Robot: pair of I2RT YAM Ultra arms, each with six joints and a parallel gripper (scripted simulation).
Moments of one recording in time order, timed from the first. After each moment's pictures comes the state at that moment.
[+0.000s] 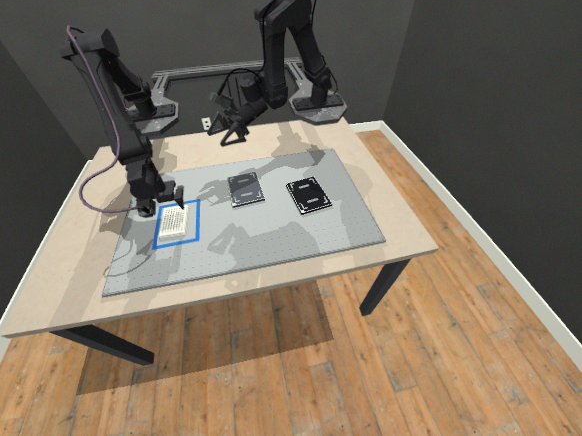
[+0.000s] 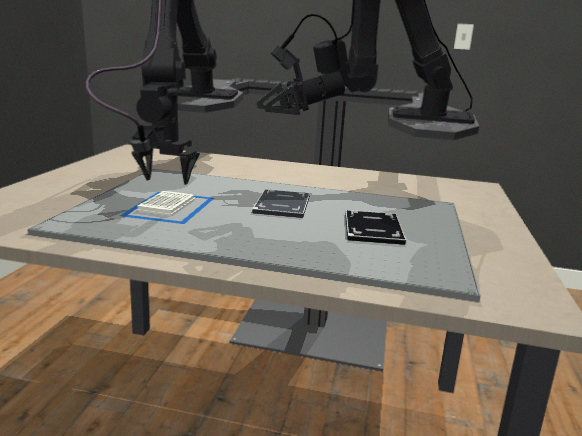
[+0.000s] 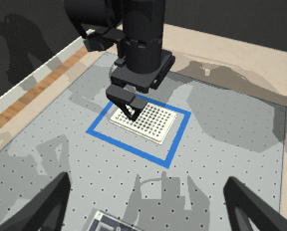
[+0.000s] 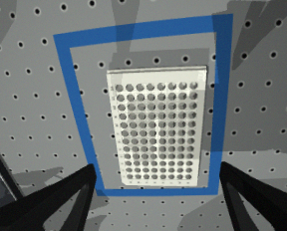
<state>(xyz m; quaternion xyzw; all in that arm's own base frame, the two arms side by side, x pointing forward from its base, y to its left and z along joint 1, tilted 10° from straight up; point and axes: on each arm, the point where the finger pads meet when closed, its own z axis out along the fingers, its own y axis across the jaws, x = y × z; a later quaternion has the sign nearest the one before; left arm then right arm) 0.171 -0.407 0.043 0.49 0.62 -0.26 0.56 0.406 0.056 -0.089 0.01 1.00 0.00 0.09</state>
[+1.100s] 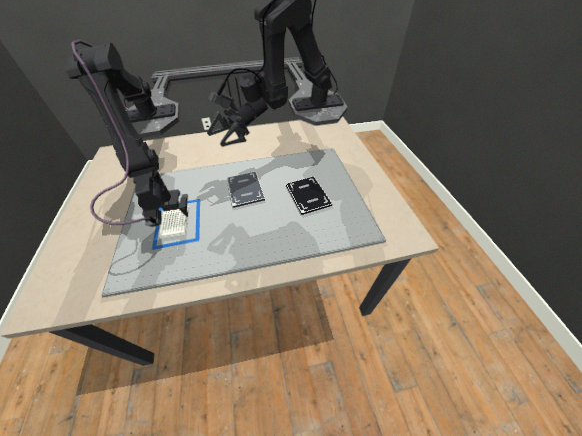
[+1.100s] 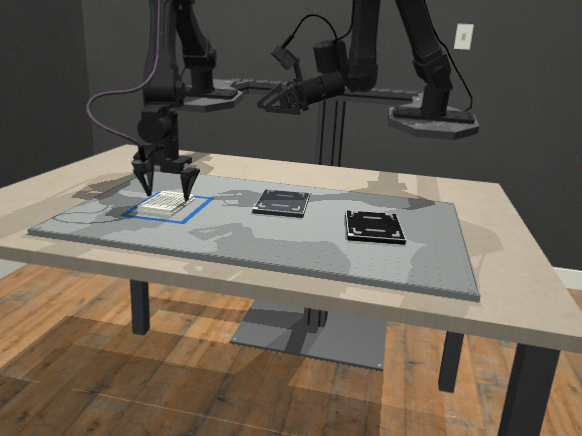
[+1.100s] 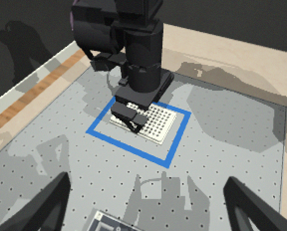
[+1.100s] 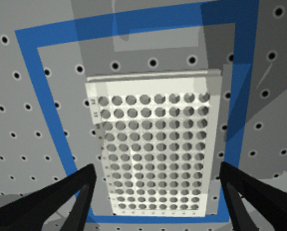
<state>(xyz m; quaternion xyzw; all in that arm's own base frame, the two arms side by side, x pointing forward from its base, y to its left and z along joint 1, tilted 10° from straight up) 0.171 -0.407 0.043 0.49 0.62 -0.26 0.56 0.410 0.054 -0.130 0.02 1.00 0.00 0.08</state>
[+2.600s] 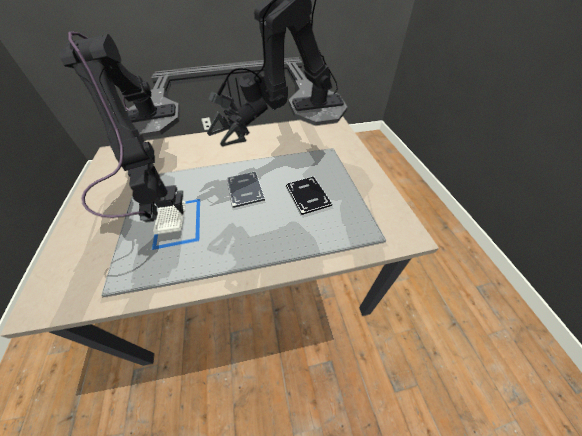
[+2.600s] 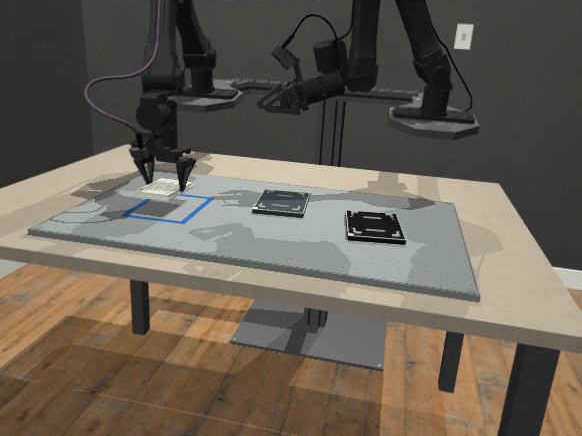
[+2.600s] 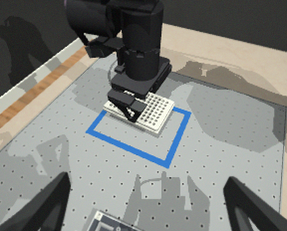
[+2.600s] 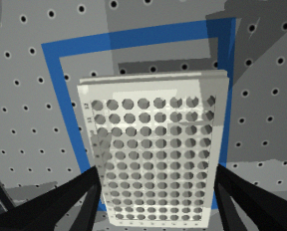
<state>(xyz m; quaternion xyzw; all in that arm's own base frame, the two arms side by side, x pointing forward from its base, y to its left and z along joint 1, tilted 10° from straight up) 0.171 -0.407 0.043 0.49 0.62 -0.26 0.56 0.413 0.054 -0.104 0.02 1.00 0.00 0.09</state>
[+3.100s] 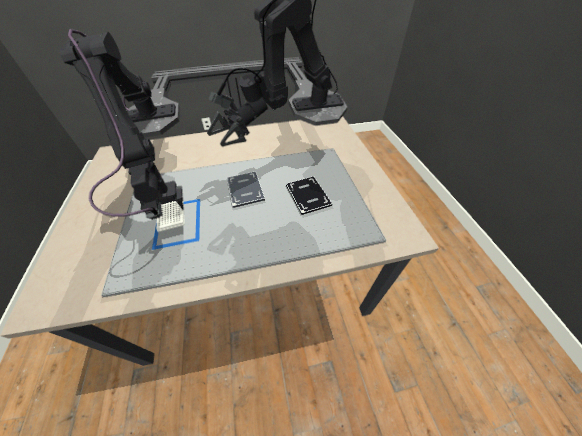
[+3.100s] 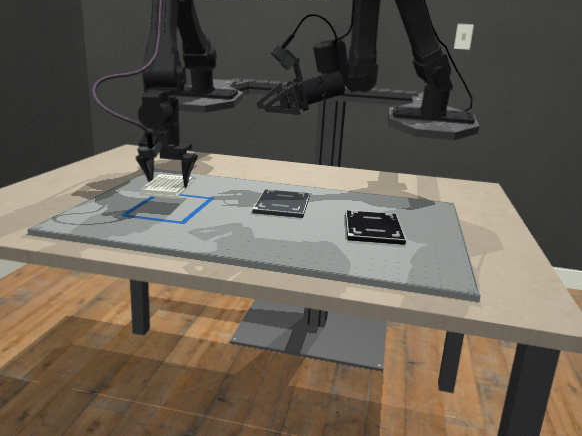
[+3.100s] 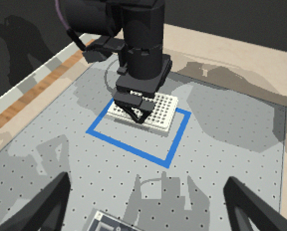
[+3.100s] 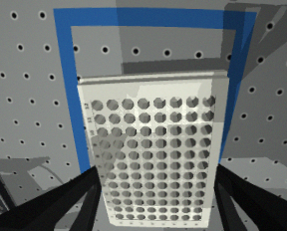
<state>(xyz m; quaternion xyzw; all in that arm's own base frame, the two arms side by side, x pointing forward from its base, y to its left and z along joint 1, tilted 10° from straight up) 0.171 -0.407 0.043 0.49 0.62 -0.26 0.56 0.402 0.056 -0.100 -0.05 1.00 -0.01 0.07</state>
